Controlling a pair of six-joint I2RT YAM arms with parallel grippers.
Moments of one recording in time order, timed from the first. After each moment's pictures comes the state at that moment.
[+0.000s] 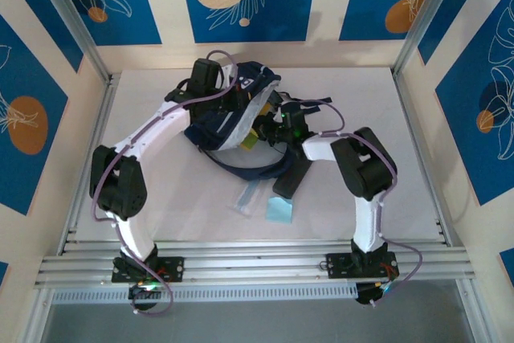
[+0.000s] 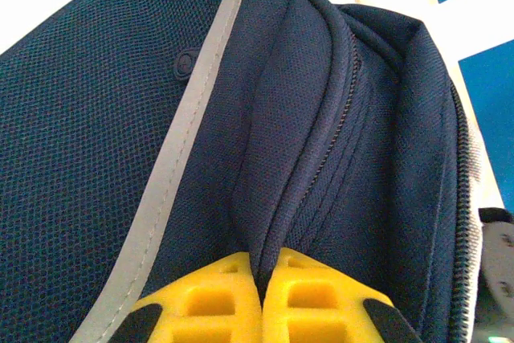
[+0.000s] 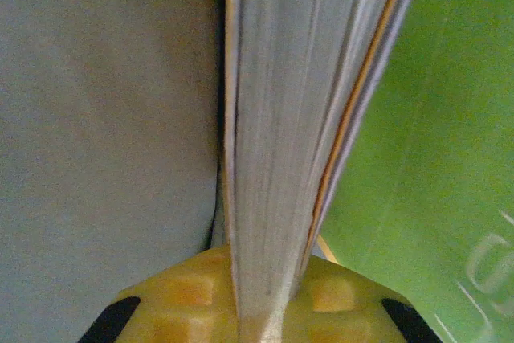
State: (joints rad) left arm -0.45 1.80 1.57 -0.40 0.42 -0.58; right arm 0.49 2.01 1.08 0.55 -0.49 1.30
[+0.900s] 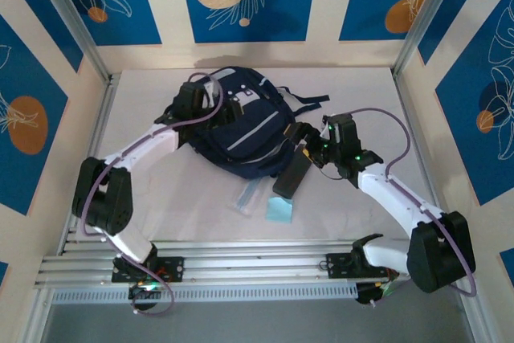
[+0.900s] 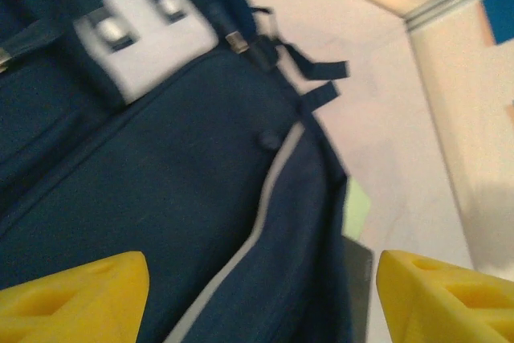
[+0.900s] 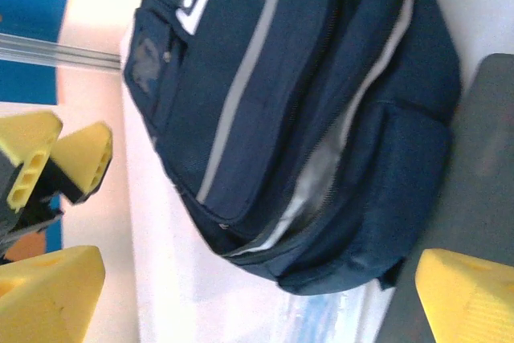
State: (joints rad) left arm -0.39 1.63 1.17 -0.13 0.31 -0.63; right arm 0.35 1.19 0.75 -0.19 -0.33 0.97
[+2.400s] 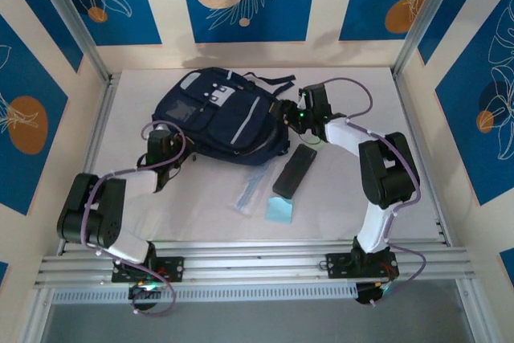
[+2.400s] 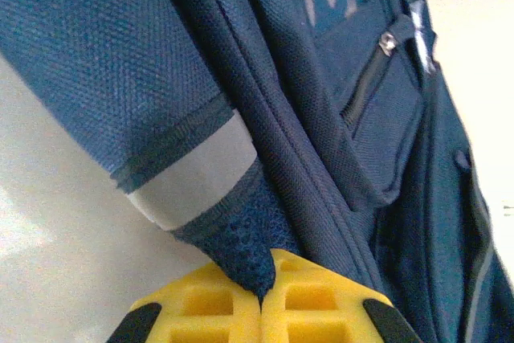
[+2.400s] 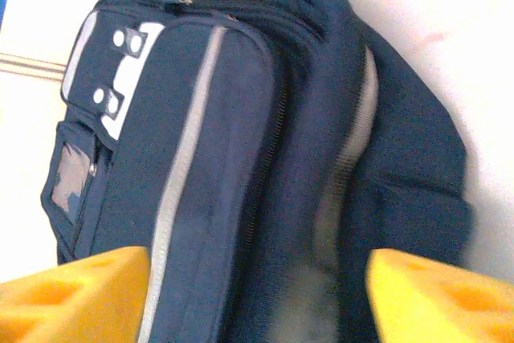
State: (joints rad) left arm -0.19 1.50 0.54 0.41 0.13 -0.96; right arm 0.32 1.84 1.20 -0.03 -0.36 0.80
